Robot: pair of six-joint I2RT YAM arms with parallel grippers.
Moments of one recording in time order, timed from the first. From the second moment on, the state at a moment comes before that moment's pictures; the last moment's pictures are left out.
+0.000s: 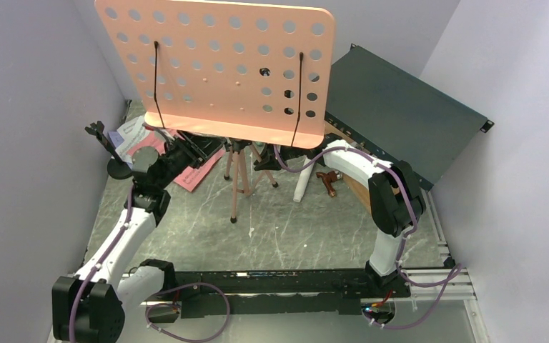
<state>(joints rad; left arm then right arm) -0.17 0.99 0.65 0.41 0.51 -1.10 0.53 1.83 1.33 -0.16 -1.08 -0.69</state>
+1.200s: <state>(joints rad) -0.17 0.74 0.29 0.59 0.48 -0.85 0.53 1.83 1.34 -0.18 -1.08 -0.71</state>
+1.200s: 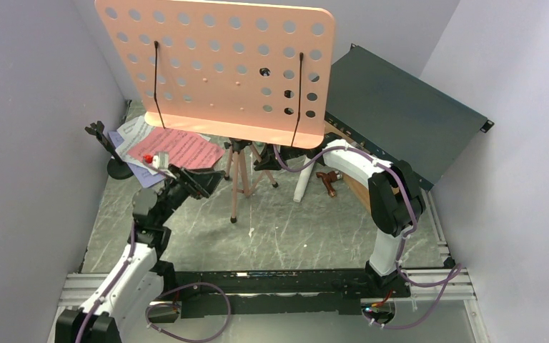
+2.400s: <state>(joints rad) -0.17 1.11 0.46 1.10 0.77 -0.17 0.53 1.84 1.34 -0.20 -1.08 -0.72</state>
